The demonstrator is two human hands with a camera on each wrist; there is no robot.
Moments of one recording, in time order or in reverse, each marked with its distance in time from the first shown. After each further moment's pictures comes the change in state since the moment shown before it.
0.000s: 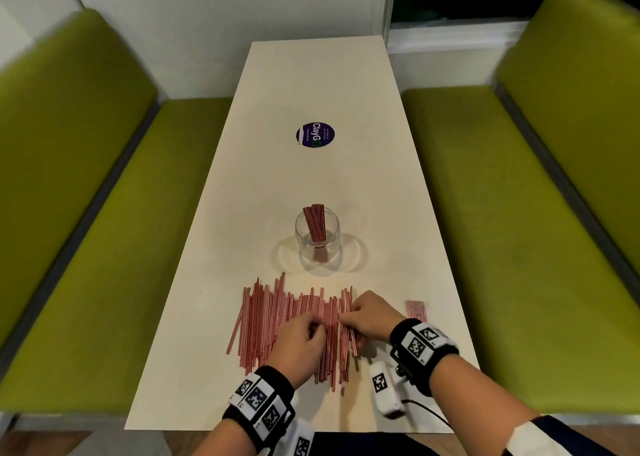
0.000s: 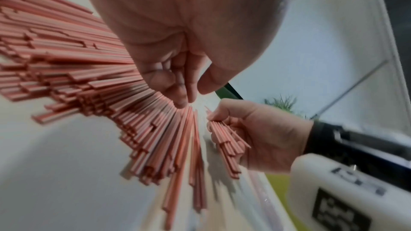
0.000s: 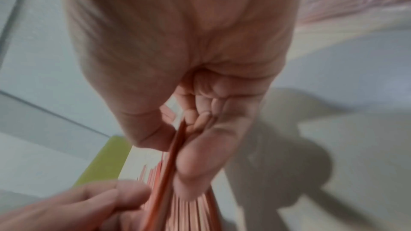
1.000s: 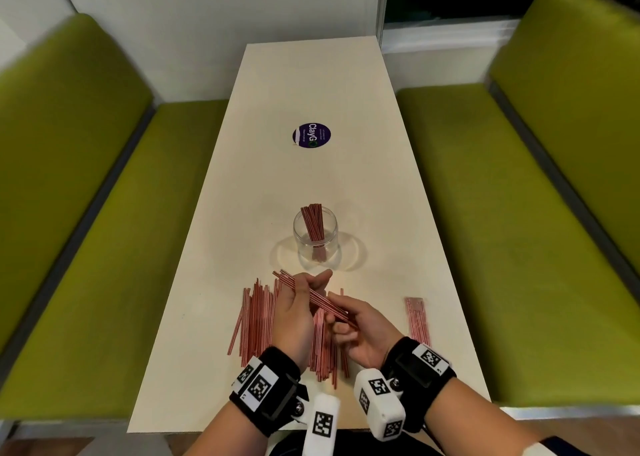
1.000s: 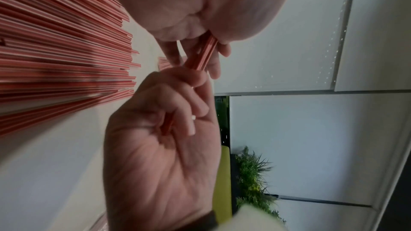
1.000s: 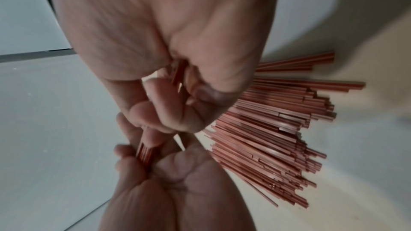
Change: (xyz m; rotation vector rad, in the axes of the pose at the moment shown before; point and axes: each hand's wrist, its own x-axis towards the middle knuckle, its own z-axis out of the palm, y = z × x) left_hand 0.001 0.053 -0.014 -0.979 0.229 -0.062; right_hand -0.030 -0.019 0.028 1.442 -0.333 0.091
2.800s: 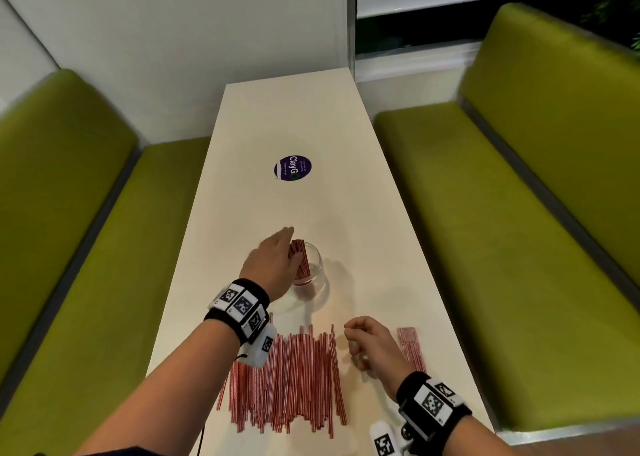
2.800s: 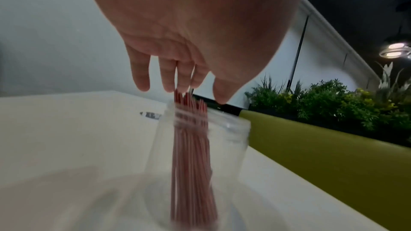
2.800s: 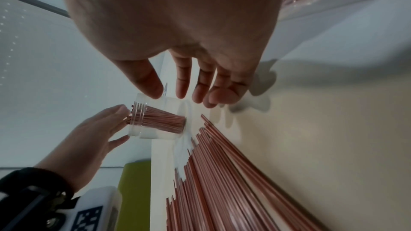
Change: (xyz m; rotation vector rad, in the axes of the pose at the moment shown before) left_hand 0.146 0.078 0.009 1.529 -0.260 0.455; right_hand 0.000 -0.021 -0.042 -0.557 0.378 -0.354
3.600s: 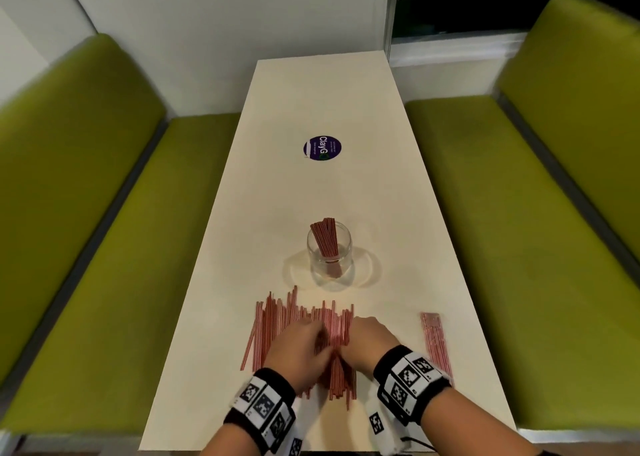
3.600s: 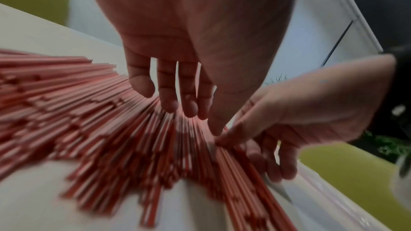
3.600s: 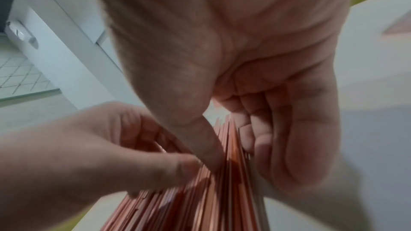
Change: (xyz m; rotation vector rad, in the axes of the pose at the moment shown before) left_hand -0.154 -0.006 0.086 -0.185 -0.127 -0.022; right_hand 0.006 0.005 0.059 -1.359 -0.131 0.000
